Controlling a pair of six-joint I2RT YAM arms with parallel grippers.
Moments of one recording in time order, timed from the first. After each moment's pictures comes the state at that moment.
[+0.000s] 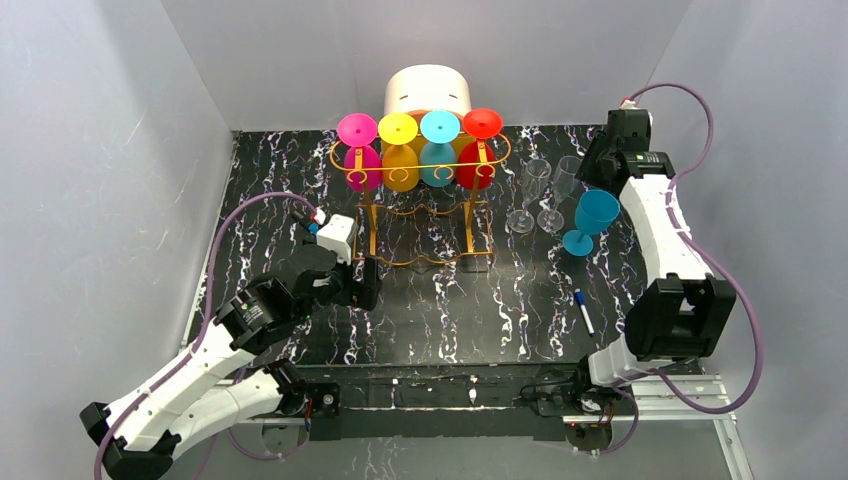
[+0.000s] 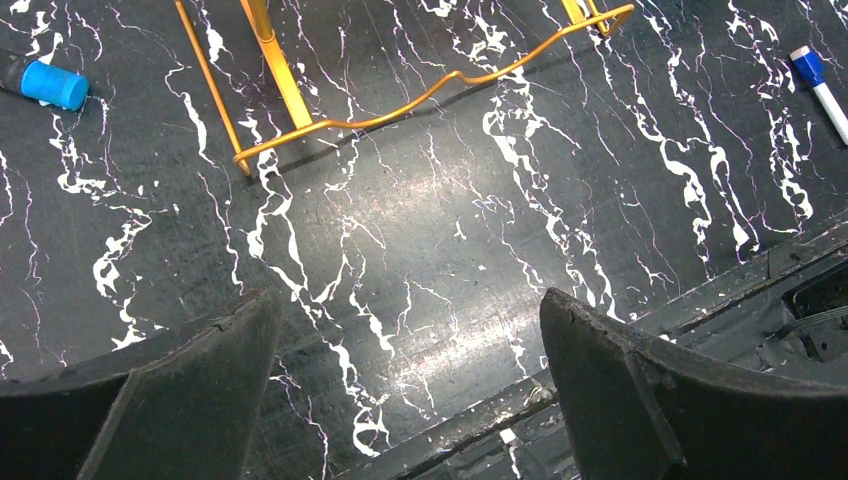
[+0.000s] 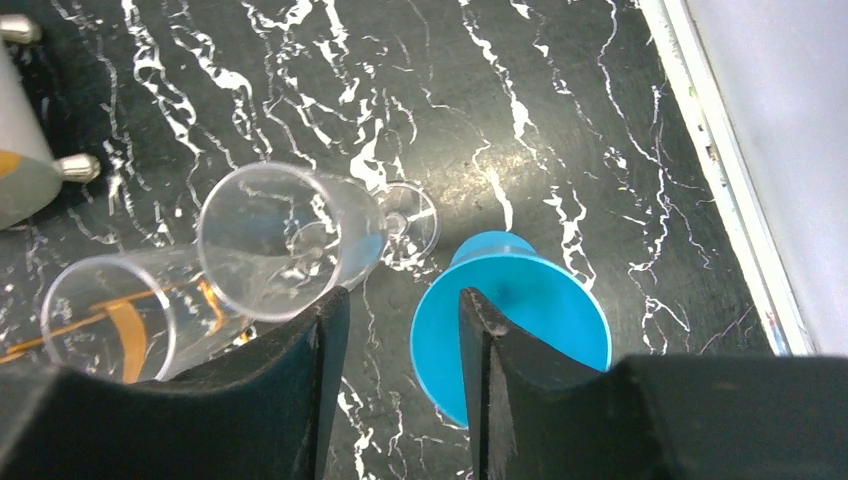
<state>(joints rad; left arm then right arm) -0.83 0.74 0.86 -0.72 -0.27 -0.36 0.01 1.54 1.47 -0.70 0.17 0.34</state>
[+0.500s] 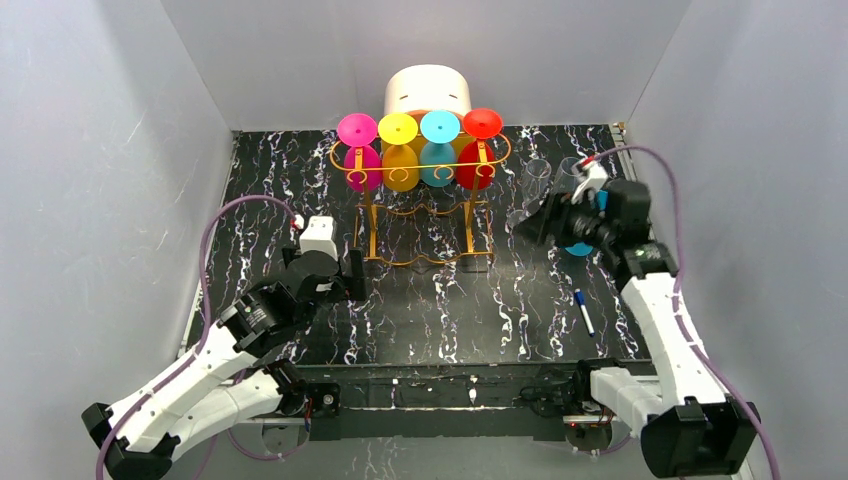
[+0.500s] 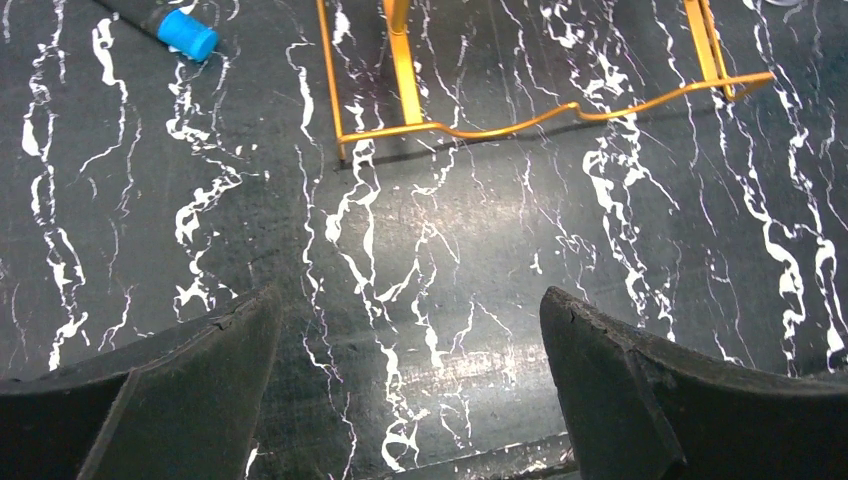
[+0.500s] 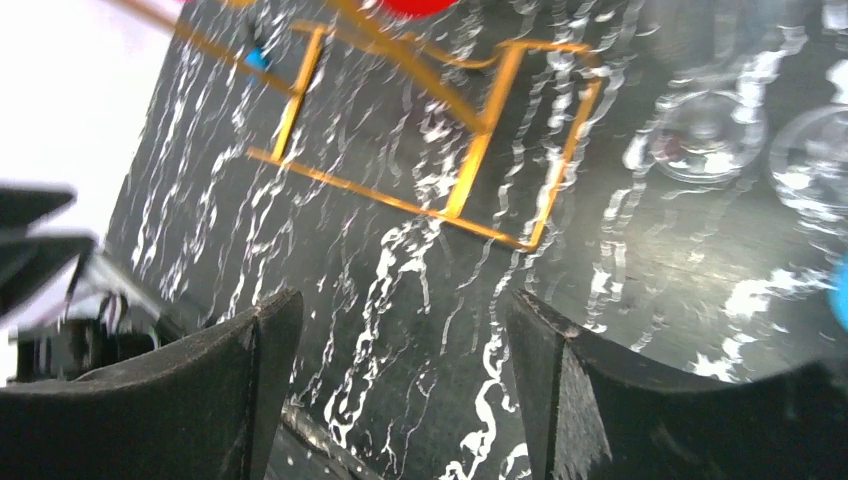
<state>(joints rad) -0.83 0.72 0.80 -0.74 -0.53 -0.49 0.08 0.99 0.93 -0.46 -0.61 0.28</state>
